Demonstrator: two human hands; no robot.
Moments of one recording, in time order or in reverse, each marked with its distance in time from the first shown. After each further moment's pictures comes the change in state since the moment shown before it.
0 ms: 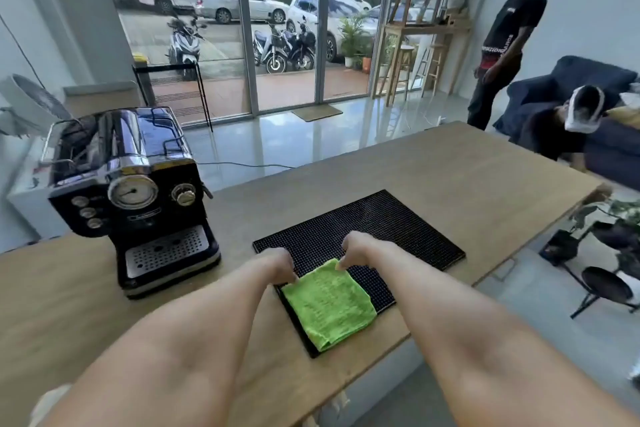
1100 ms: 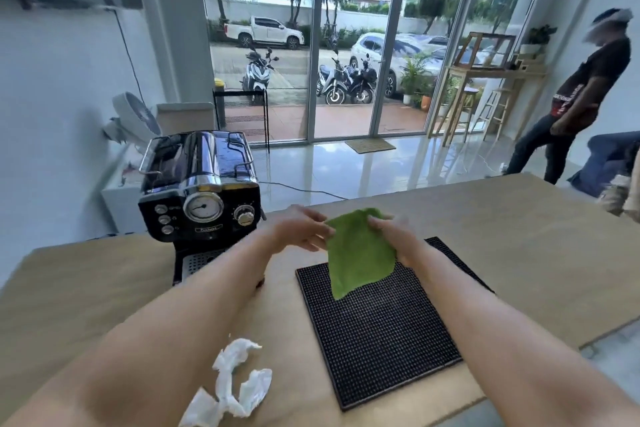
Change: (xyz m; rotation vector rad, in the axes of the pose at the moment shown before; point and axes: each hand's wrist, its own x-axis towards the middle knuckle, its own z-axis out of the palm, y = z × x) left_hand -0.037 -0.023 -0.127 -1.054 0.051 0.115; right_hand 0.010 -0.042 -0.071 1.121 0.098 -0.224
